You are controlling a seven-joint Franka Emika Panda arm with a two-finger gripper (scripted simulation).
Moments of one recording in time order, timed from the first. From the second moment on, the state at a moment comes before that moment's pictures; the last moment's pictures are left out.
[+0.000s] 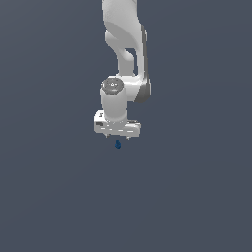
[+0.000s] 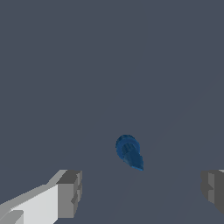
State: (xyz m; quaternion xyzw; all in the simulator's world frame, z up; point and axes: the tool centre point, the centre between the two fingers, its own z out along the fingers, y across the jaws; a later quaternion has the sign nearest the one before) arm -0.040 -0.040 0.092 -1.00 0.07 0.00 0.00
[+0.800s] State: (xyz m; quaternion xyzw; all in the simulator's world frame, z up) arm -0.041 -0.041 0.043 -1.00 0.07 0.00 0.00
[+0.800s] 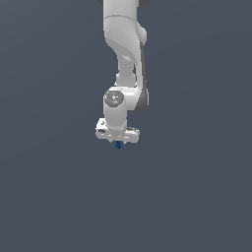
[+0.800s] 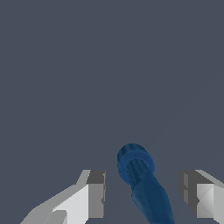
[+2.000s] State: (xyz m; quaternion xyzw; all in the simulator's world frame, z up) arm -0.031 -0.037 0.090 -1.00 0.07 0.00 0.00
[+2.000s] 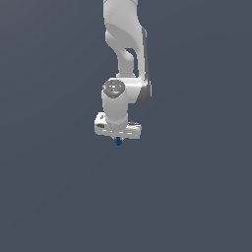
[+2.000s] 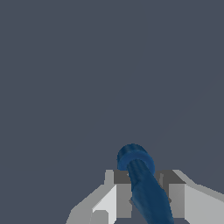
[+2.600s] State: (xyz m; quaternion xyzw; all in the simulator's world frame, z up) arm -0.005 -0.027 0.207 -1.00 0.07 0.00 0.00
